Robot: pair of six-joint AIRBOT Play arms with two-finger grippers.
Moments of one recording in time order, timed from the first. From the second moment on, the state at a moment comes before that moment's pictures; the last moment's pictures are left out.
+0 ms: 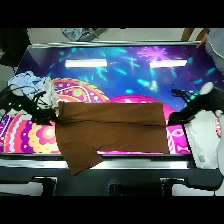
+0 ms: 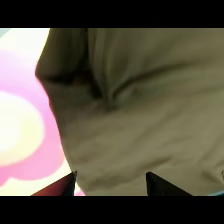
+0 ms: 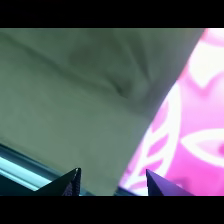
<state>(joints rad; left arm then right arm) 0.21 -1.54 1.25 1.23 -1.57 -1.39 -0.29 -1.49 1.28 -1.32 1.60 1.00</state>
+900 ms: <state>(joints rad) 0.34 -1.21 0.45 1.00 -1.30 -1.21 -0.41 -1.28 0.97 -1.35 1.57 0.97</state>
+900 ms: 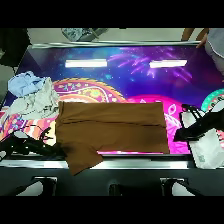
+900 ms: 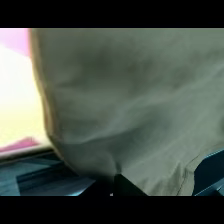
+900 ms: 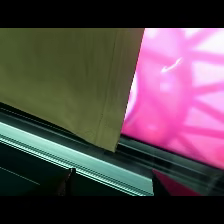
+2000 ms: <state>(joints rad) 0.34 -1.16 0.49 1.01 -1.23 -1.18 -0.41 -1.23 0.63 -1.17 1.22 0.96</state>
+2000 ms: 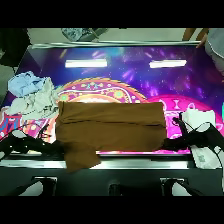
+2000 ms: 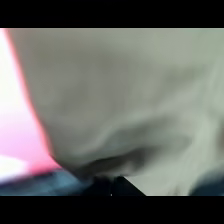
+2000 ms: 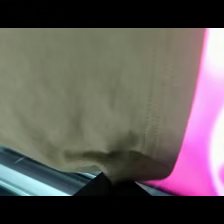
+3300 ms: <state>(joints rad) 0.22 -1.83 1.57 0.94 -1.39 -1.36 -0.18 -1.78 1.46 -1.17 1.26 1.10</state>
